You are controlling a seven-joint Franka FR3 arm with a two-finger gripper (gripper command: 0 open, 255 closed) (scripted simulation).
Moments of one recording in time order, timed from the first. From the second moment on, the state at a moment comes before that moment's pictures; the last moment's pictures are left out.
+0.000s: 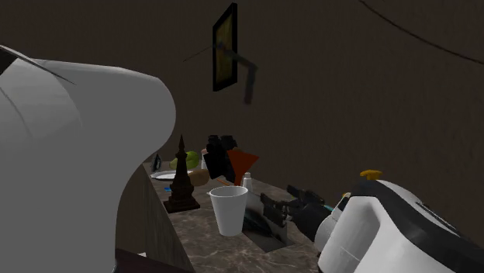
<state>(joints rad) 0.81 -1.76 -2.06 -2.30 -0.02 2.10 -2.10</state>
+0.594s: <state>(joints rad) 0.86 -1.72 -2.10 -2.26 0.05 2.19 -1.99</state>
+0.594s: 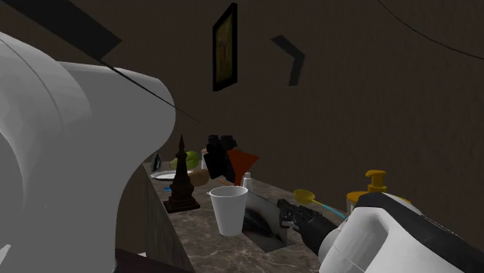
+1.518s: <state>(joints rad) 0.83 -1.69 -2.03 -2.34 0.08 2.22 -1.94</state>
